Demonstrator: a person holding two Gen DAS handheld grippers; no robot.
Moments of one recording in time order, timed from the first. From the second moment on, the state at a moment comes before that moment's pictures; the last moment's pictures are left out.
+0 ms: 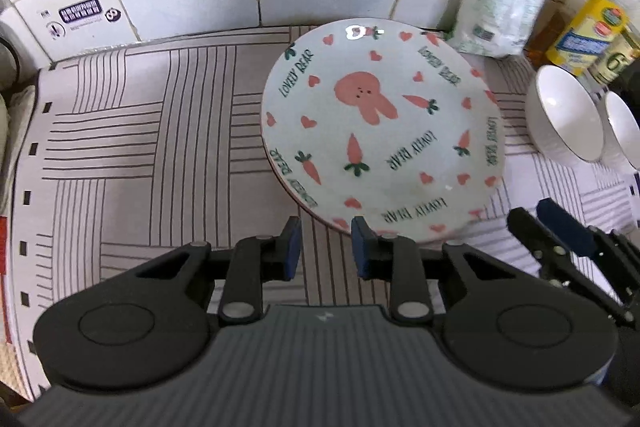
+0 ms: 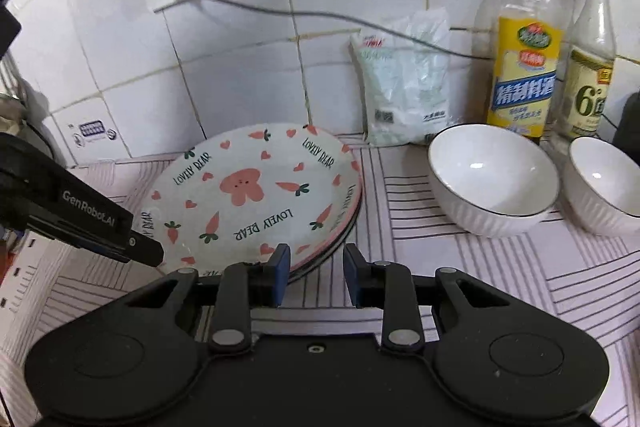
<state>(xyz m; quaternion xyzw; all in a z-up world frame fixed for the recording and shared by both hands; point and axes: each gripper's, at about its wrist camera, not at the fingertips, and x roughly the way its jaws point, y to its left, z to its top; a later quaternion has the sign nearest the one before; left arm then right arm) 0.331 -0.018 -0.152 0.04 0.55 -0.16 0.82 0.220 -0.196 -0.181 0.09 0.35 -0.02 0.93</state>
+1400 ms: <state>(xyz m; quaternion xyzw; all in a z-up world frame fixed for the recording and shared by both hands) 0.179 -0.285 -0.120 0.13 0.50 -0.38 0.77 0.018 -0.420 -0.164 0.11 0.33 -0.24 0.91</state>
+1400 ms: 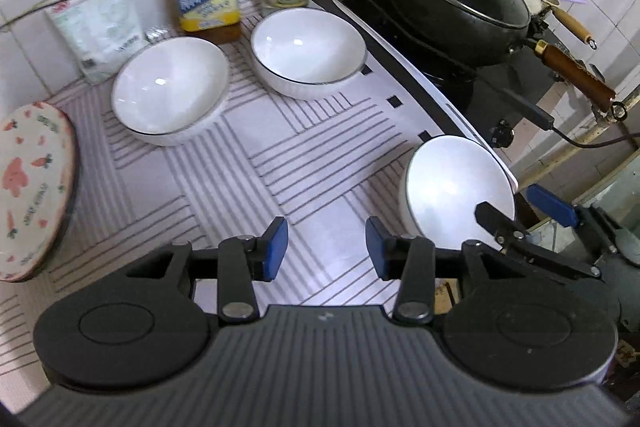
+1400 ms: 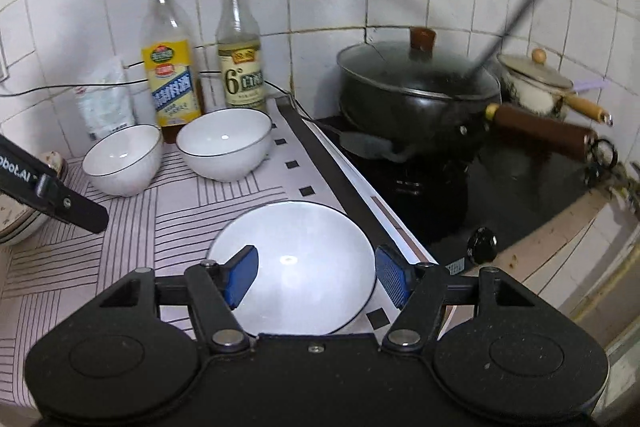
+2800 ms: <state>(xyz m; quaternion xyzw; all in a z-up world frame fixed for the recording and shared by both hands) 0.172 -0.344 -0.192 0.12 0.57 -0.39 0.71 0.029 -0.462 -0.209 0.29 0.38 -0.26 0.84</state>
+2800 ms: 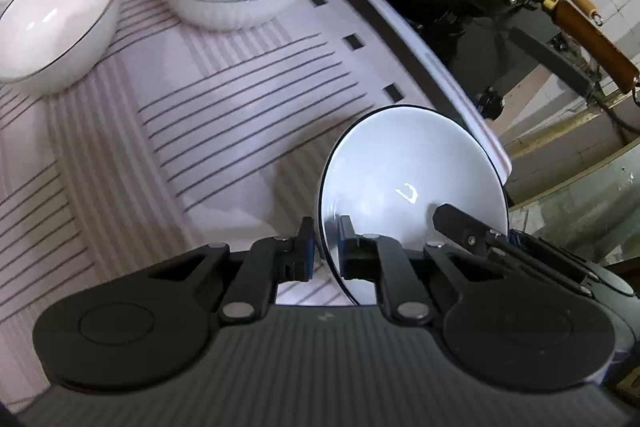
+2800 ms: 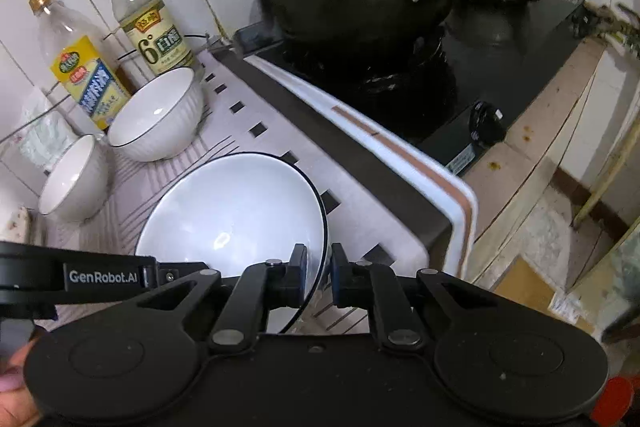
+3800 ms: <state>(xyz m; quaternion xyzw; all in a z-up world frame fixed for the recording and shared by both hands) 0.210 -0.131 -0.126 0.02 0.60 -0.23 0.77 0.110 -0.318 -0.138 0.20 0.43 0.00 0.88</state>
